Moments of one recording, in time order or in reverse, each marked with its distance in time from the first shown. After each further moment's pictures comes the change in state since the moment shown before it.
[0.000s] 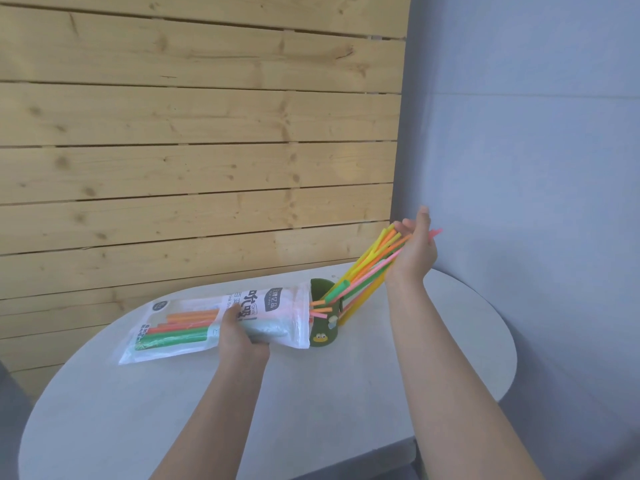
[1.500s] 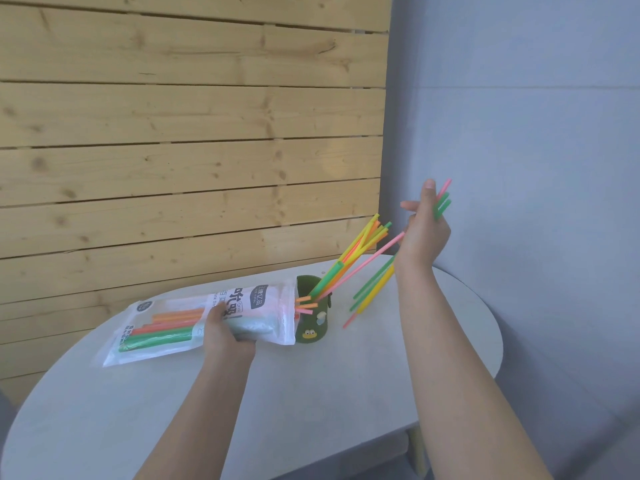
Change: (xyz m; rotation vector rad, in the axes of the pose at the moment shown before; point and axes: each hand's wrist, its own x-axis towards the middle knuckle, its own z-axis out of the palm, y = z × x) left_hand 0.000 0.002 0.000 0.016 -0.007 -0.004; right_hand -0.001 -0.038 -0.005 -0.207 0.057 -0.170
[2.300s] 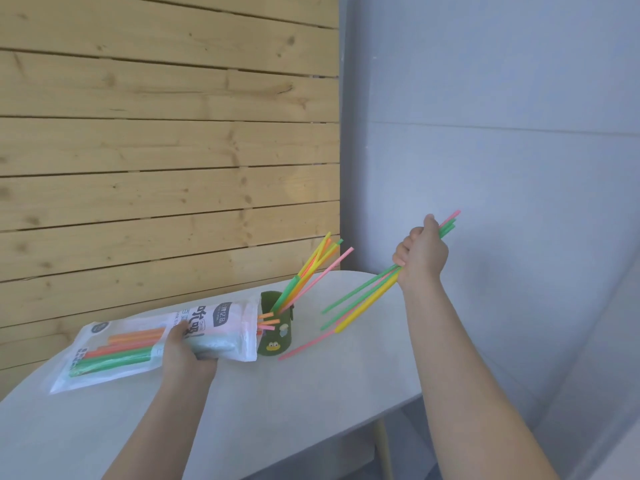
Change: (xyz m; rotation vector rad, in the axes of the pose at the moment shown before) left_hand -0.023 0.003 -0.004 0.053 -0.057 0.054; right_hand 0.023 -0.049 -0.065 0.233 -0.037 0.226
